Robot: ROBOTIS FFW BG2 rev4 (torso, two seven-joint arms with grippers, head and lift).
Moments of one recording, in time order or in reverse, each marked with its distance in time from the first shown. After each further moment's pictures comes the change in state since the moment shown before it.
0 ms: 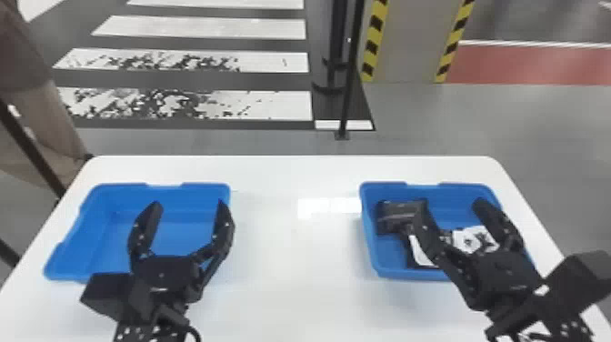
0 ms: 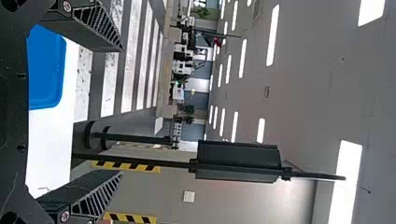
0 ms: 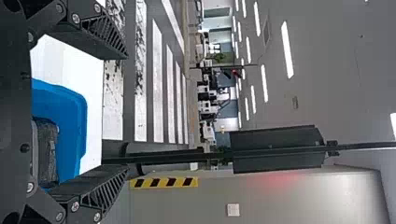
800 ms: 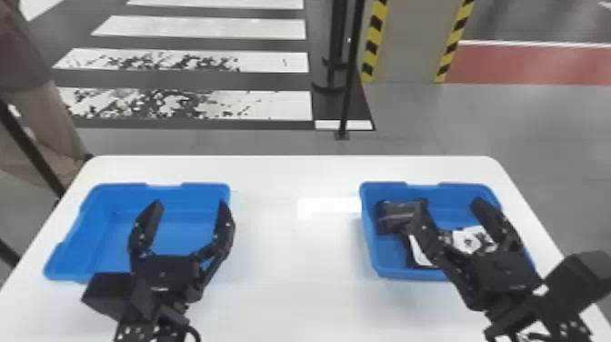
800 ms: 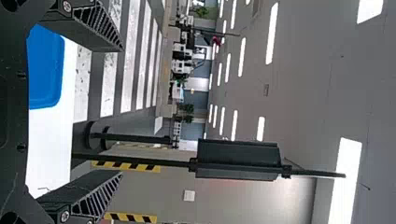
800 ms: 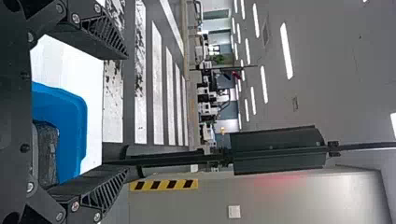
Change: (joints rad) left arm 0.000 0.000 0.002 0.000 -0.010 0.000 0.000; right arm 0.000 -0.002 0.002 0.003 -0.009 -0.001 0.005
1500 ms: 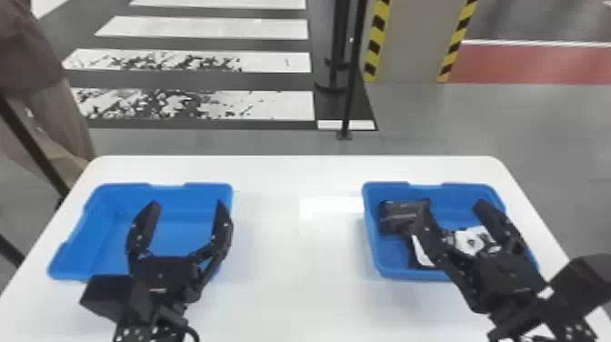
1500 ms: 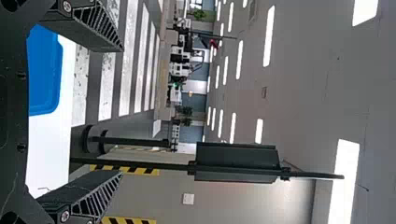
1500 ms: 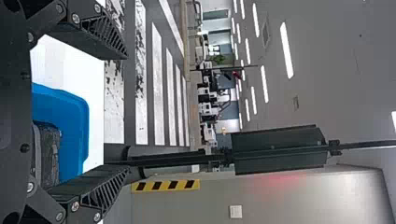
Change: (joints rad) left arm 0.007 -0.004 0.015 0.000 -0.008 -0.011 0.000; right arm 0.006 0.000 0.000 -0.003 -0.008 0.000 0.000
